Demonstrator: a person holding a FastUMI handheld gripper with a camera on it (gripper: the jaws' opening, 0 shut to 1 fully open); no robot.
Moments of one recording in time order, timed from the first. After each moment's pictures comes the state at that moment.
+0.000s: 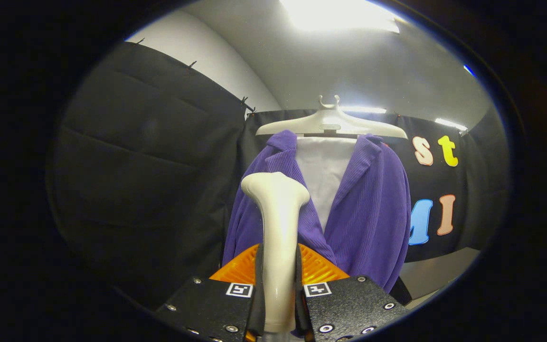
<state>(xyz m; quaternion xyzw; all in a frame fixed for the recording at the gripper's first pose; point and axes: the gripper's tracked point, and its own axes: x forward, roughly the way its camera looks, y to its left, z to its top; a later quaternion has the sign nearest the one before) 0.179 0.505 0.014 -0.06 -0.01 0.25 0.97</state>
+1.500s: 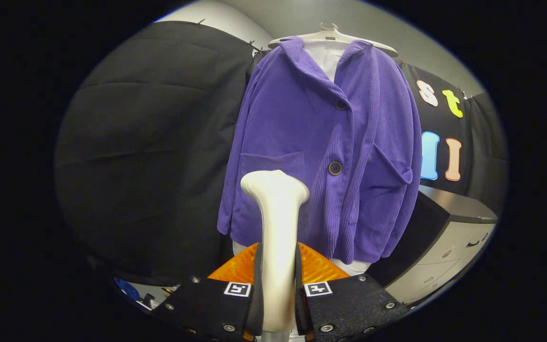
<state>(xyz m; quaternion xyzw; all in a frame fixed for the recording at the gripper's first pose) 0.112 0.449 -0.225 -0.11 0.17 0.25 0.94</state>
